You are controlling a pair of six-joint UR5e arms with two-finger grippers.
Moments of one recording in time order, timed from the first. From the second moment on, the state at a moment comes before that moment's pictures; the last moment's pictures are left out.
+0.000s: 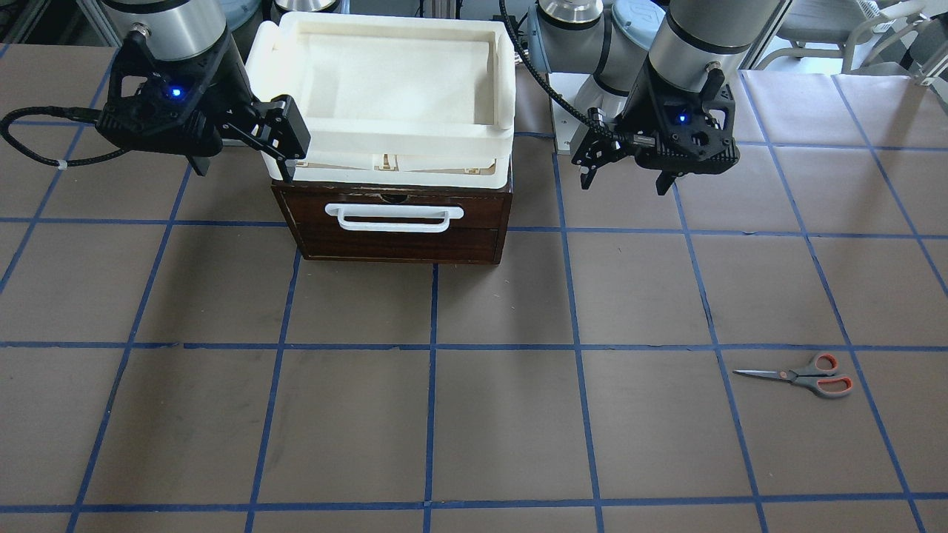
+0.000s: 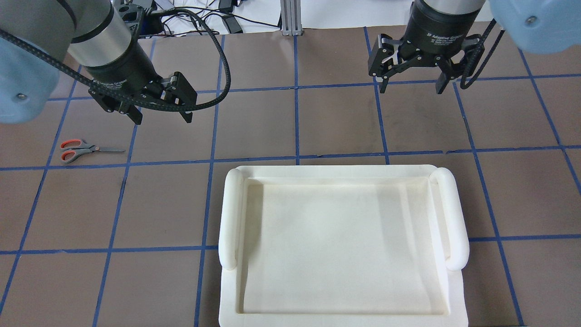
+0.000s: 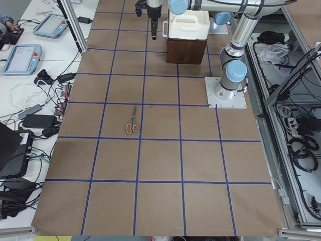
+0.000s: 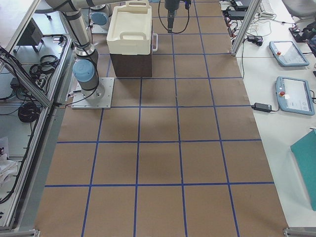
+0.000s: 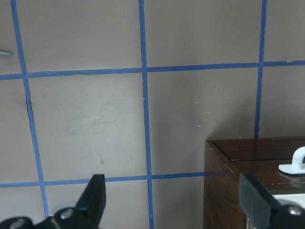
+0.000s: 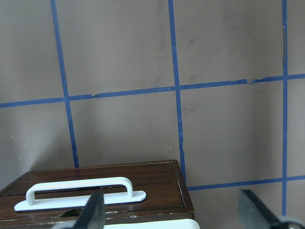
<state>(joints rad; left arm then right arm) -1.59 -1.55 -1.60 -1.57 1.53 0.02 1.66 -1.53 1.44 -1.47 -1.58 0.17</state>
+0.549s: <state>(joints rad) -1.53 -1.56 -1.59 -1.56 1.58 0.15 1.66 -1.53 1.44 -1.49 -1.56 0.17</state>
